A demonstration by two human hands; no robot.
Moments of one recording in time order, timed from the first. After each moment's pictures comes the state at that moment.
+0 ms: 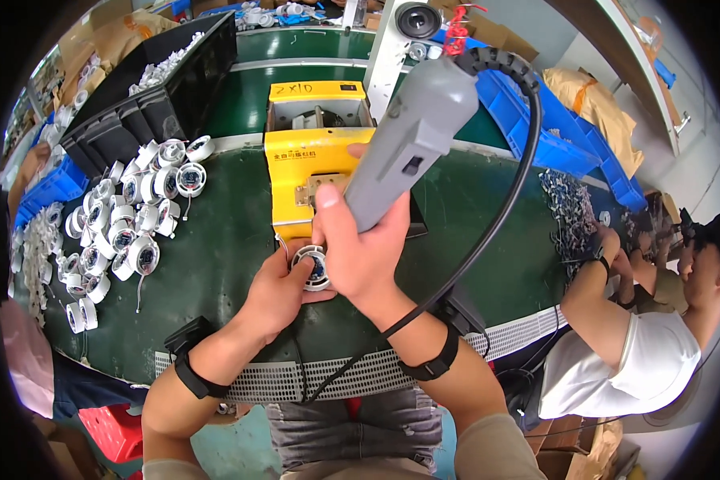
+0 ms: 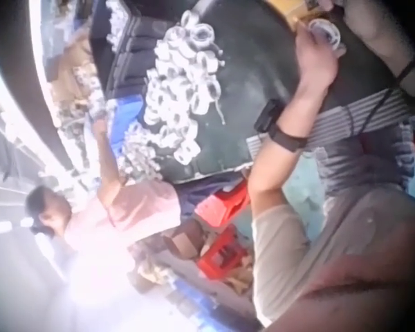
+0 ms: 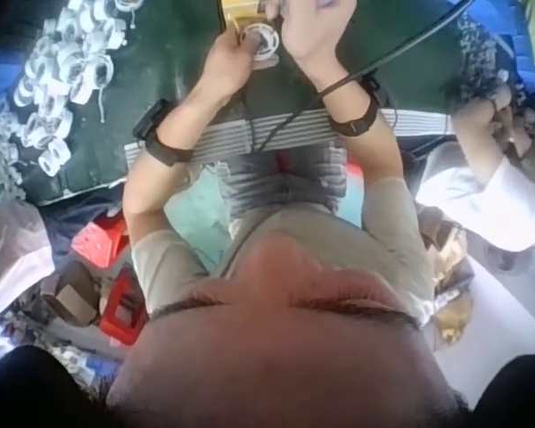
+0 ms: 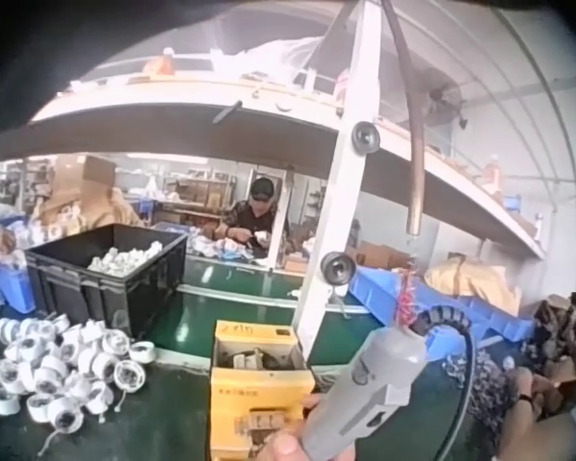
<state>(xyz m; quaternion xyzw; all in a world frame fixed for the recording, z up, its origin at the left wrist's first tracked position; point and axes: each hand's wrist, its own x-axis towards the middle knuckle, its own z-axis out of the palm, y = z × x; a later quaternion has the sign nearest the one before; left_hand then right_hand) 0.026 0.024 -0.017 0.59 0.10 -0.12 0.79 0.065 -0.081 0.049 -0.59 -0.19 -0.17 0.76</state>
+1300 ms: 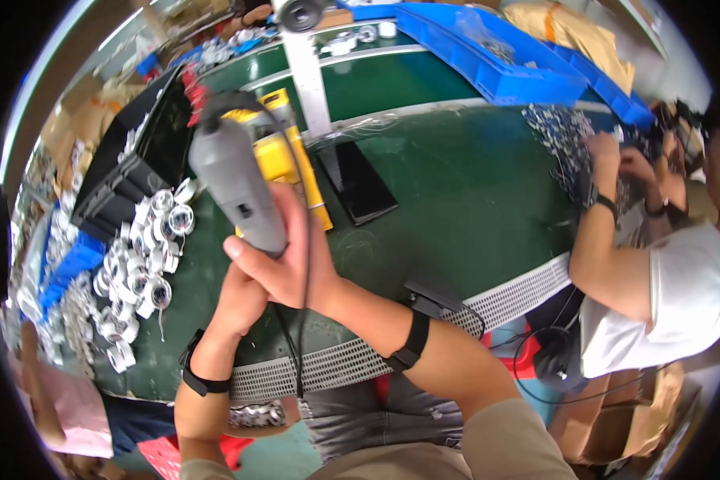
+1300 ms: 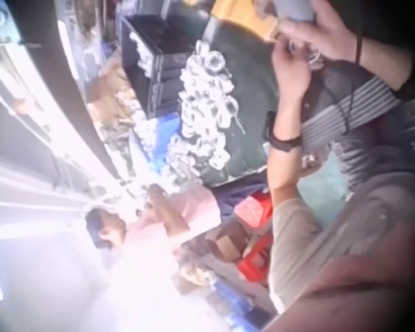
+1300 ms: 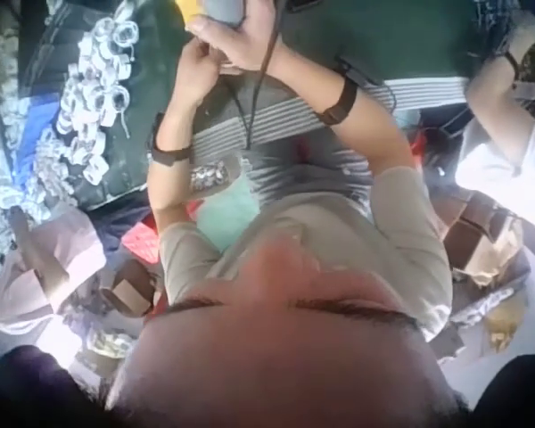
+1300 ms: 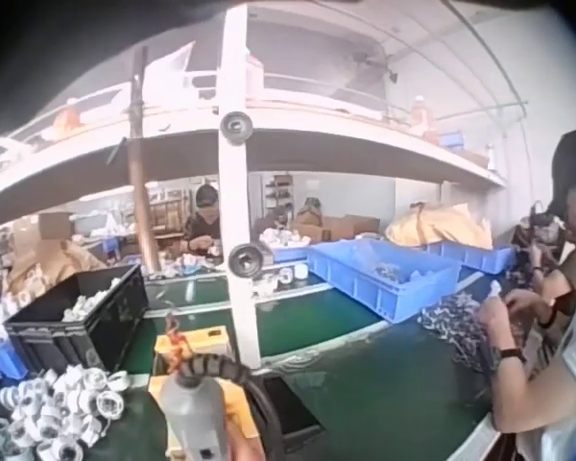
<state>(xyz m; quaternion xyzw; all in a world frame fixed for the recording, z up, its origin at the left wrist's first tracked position) 0.025 0.041 0.000 0.74 -0.01 -0.09 0.66 0.057 -0.090 0.012 -0.56 -0.26 -0.11 0.78</state>
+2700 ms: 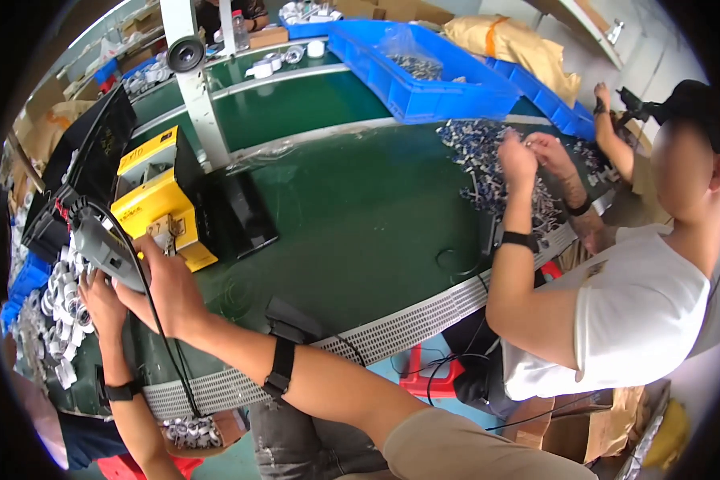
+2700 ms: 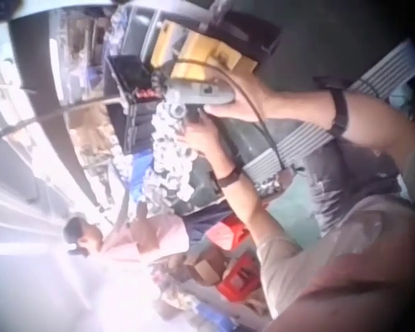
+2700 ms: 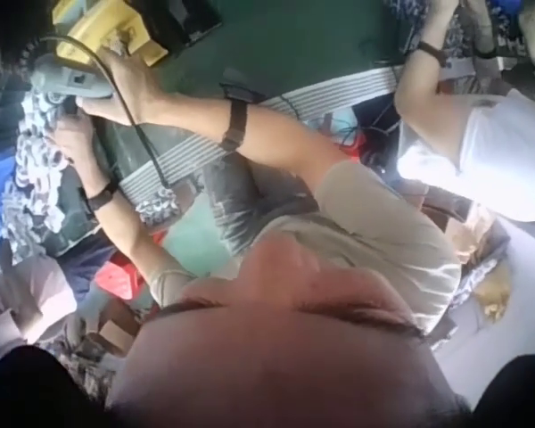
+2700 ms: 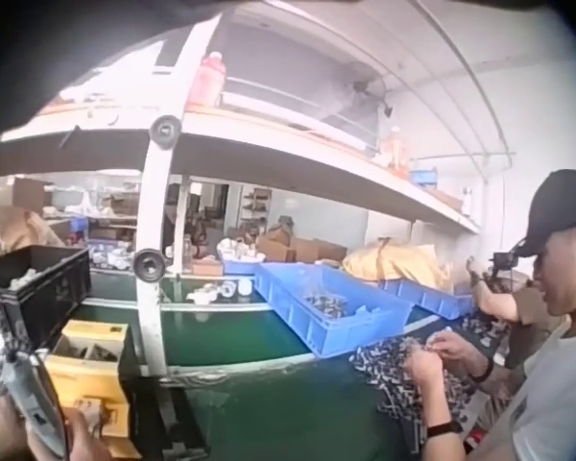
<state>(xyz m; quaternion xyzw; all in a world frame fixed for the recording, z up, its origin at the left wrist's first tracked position) 0.056 0.136 -0.027 0.95 0.18 0.25 -0.06 0.058 -0.083 0.016 -0.62 -0.23 -0.12 0.74</state>
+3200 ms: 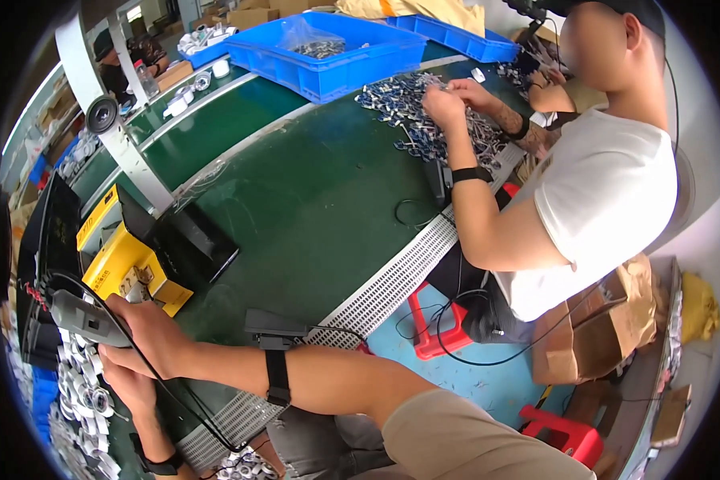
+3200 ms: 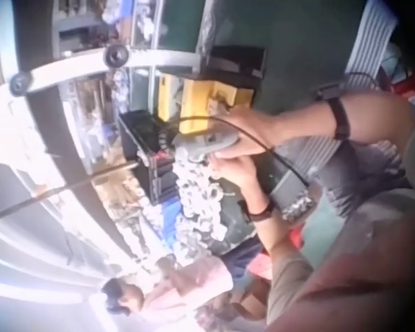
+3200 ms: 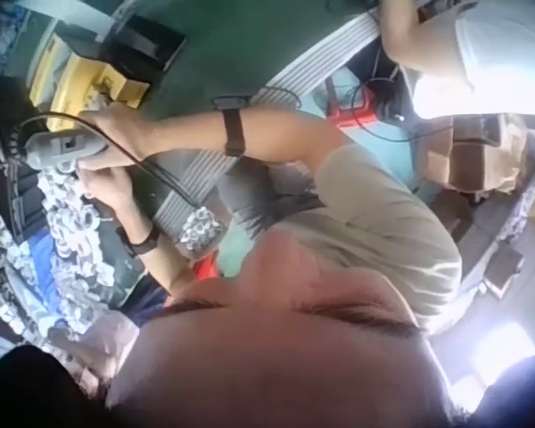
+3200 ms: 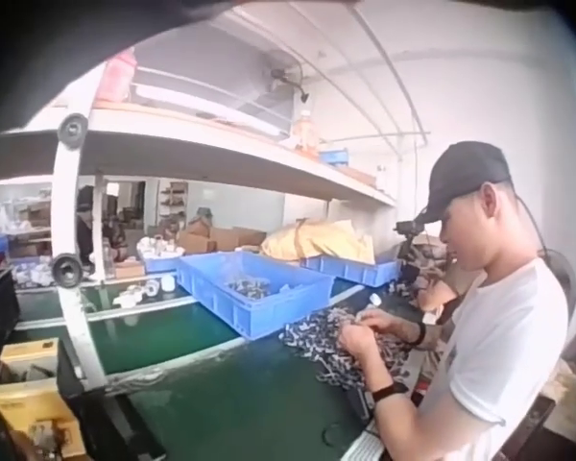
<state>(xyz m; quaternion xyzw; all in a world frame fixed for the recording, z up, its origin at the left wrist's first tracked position) 0.030 0.073 -0.002 0.92 -0.10 0.29 0.25 0.059 -0.082 0.017 -0.63 -0.26 -0.14 0.72</state>
